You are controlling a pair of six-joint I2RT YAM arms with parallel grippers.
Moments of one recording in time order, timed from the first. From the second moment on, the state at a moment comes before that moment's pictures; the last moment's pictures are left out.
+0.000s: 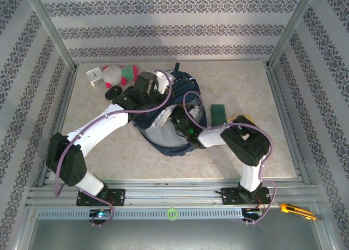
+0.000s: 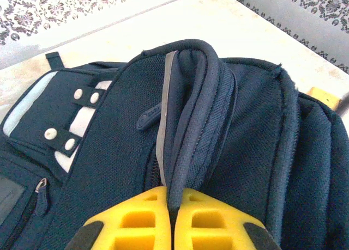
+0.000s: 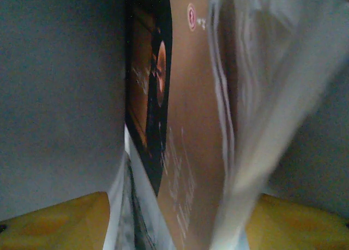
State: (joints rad) left arm -0.55 1.54 1.30 -0.29 0.13 -0.05; right arm 0.77 1.84 0.78 0.60 0.28 1.52
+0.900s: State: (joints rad) left arm -0.34 1.37 0.98 -0.21 0.23 -0.28; right arm 0.84 1.00 0.80 -0.34 0.08 0.70
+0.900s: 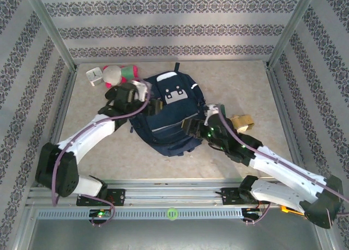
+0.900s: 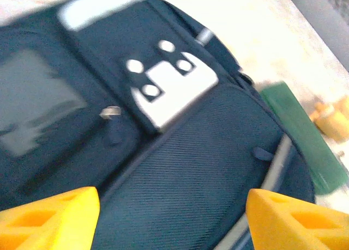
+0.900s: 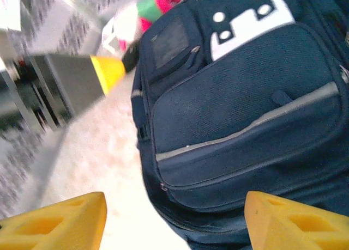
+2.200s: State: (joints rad) left arm -0.07 1.23 0.46 0.12 0.64 -0.29; right arm 0.52 1.37 1.15 -0.79 -0.56 -0.89
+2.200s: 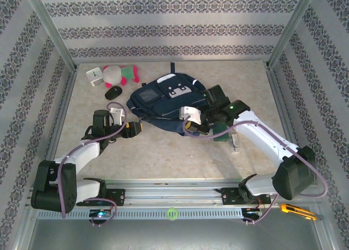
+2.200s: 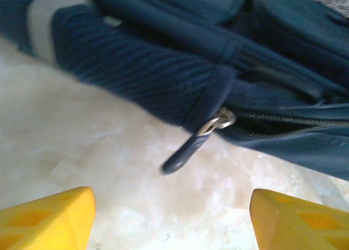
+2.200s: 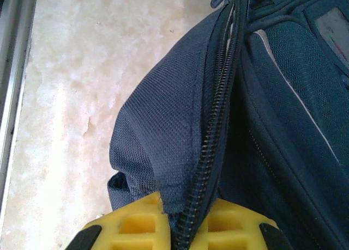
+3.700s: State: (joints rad) left arm -0.59 1.18 0.75 -0.05 0.75 -0.09; right arm 0.59 1.54 1.13 -0.46 -0.58 -0.72
